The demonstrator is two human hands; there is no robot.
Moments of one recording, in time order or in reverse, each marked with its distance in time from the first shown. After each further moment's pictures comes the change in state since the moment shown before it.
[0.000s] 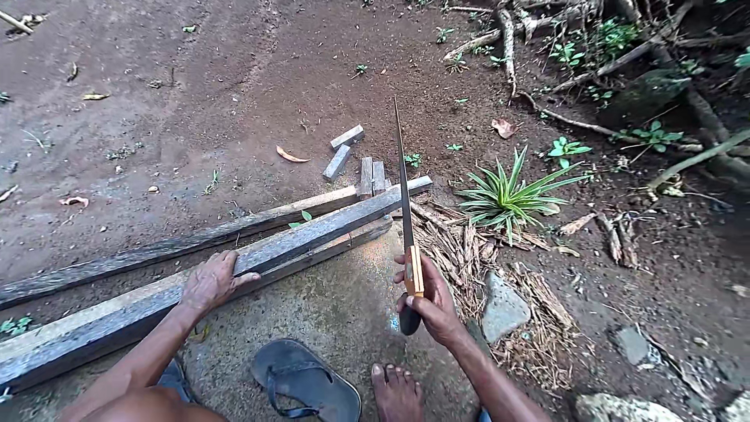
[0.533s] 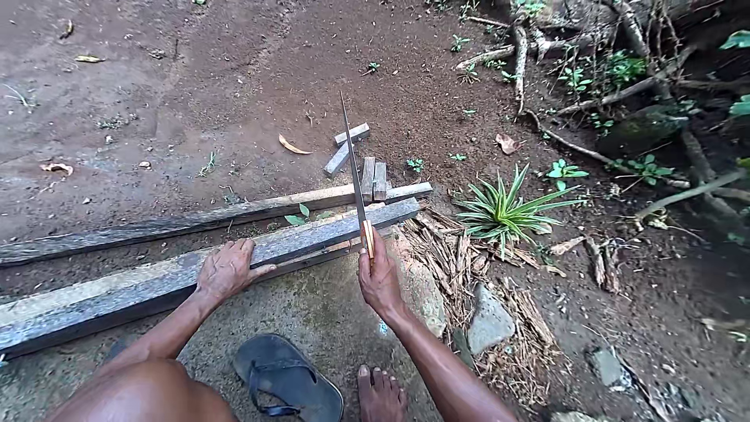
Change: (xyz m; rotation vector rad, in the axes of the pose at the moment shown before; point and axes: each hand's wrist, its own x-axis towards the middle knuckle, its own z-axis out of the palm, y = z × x) left_hand 0.009 0.038 0.024 0.073 0.089 0.011; right_hand 0.069 0.042 0.066 -0.991 0.202 -0.075
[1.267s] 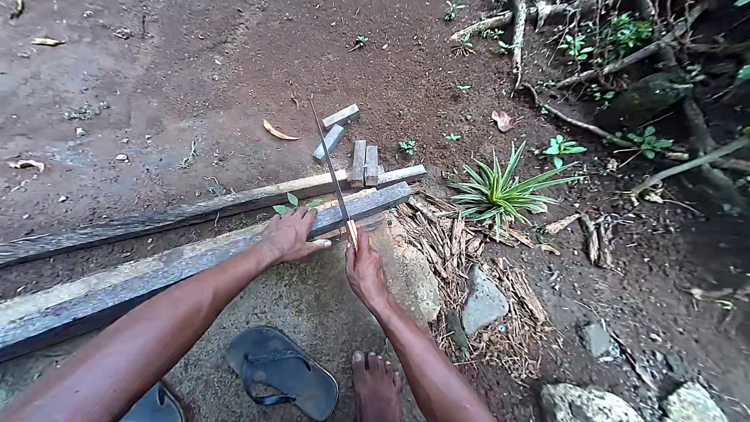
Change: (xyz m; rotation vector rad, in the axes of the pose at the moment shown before) left_hand 0.055 0.126 -0.060 -0.156 -0.169 0.258; right_hand -0.002 0.019 0.019 -0.140 -0.115 0.162
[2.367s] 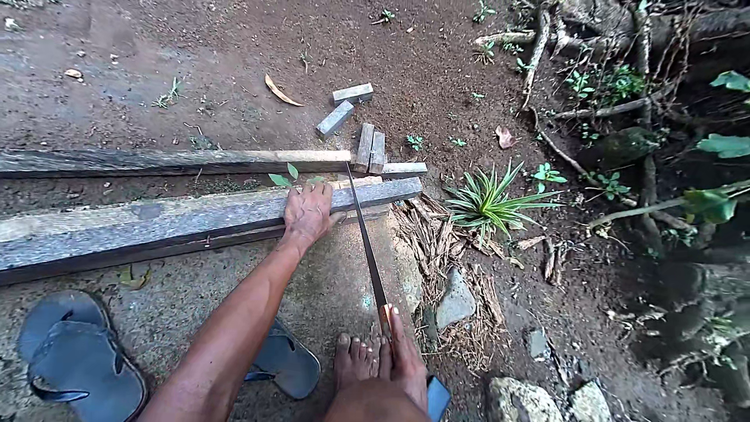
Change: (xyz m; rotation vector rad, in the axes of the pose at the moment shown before) left_hand 0.030 0.029 0.044 -0.002 0.303 -0.128; right_hand -0.187 0.032 -0.054 -0.197 0.106 -0.042
